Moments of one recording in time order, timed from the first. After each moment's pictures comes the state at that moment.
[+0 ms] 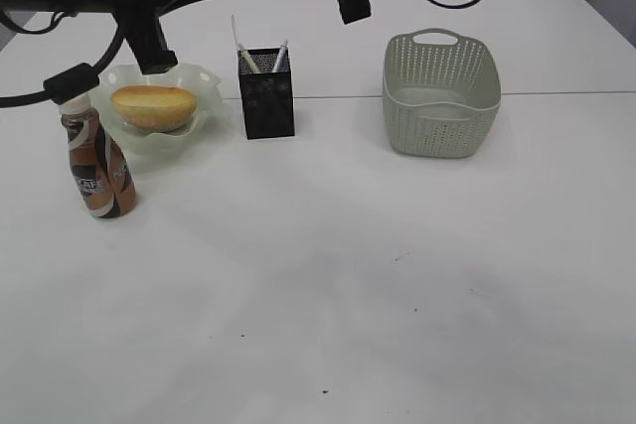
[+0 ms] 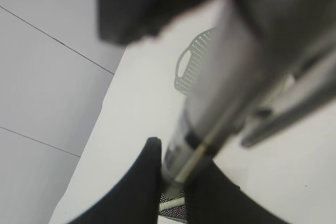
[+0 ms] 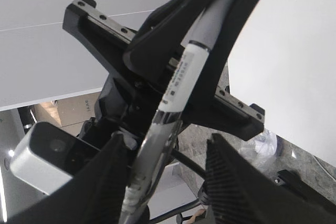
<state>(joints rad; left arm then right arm) -0.31 1.59 -1.15 -1.67 0.40 2.62 0.36 1.86 -1.76 1.21 1.14 0.16</state>
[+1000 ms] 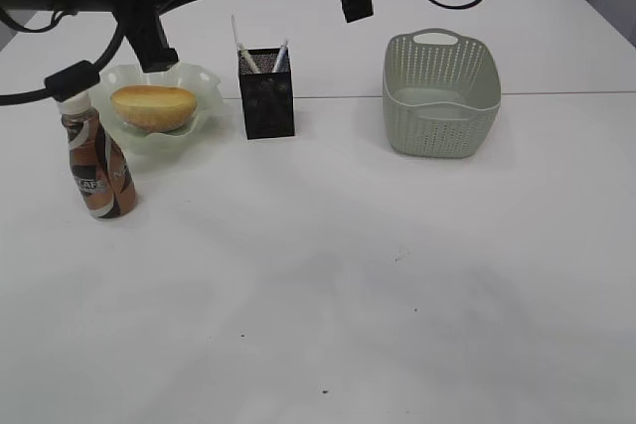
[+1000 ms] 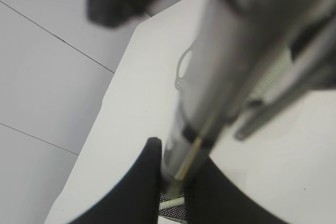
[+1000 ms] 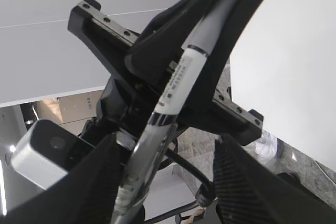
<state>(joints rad) -0.31 1.59 -1.15 -1.68 0.39 2.61 0.35 1.86 -1.76 1.24 1.15 0.12</state>
